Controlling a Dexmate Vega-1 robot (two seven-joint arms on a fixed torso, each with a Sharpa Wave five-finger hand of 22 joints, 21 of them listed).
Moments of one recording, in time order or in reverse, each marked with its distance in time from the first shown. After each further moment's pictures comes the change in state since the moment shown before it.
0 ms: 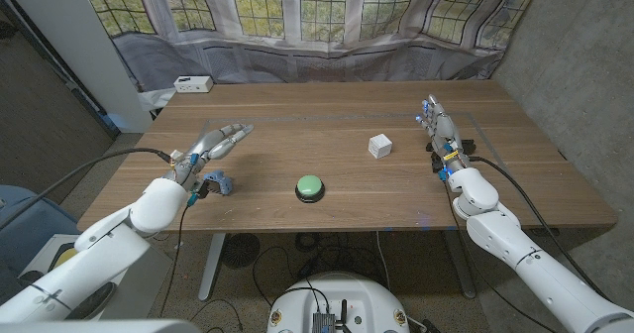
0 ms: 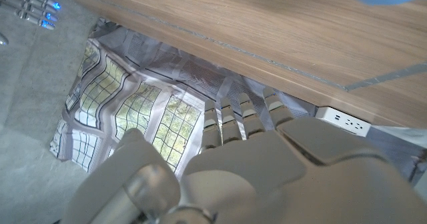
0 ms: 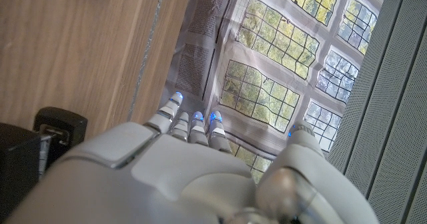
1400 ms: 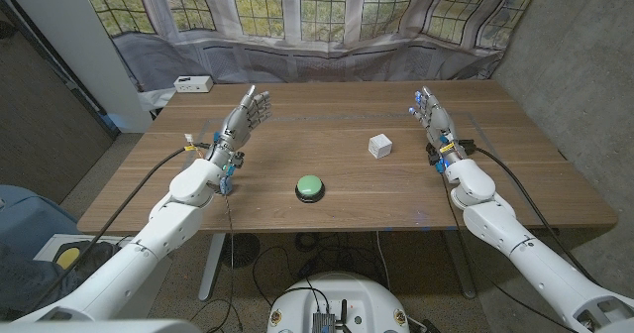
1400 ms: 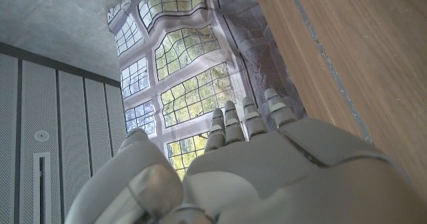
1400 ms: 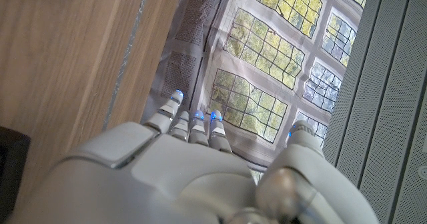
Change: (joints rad) left arm -0.407 -0.248 0.263 0.445 -0.585 -0.381 -0.269; left_hand 0.012 -0.001 0.009 -0.009 0.000 -0.126 0.035 -0.032 -0.004 -0.054 0.034 -0.026 -0.002 -0.048 -0.007 -0.012 -0.002 -0.001 -0.011 -0.005 -0.003; right arm 0.078 0.007 -0.025 0.066 -0.002 0.028 0.080; right_hand 0.000 0.000 0.000 -0.008 0.000 0.000 0.000 0.000 0.000 0.018 -0.007 0.000 0.000 0.025 -0.014 0.000 0.000 0.029 -0.018 0.008 0.000
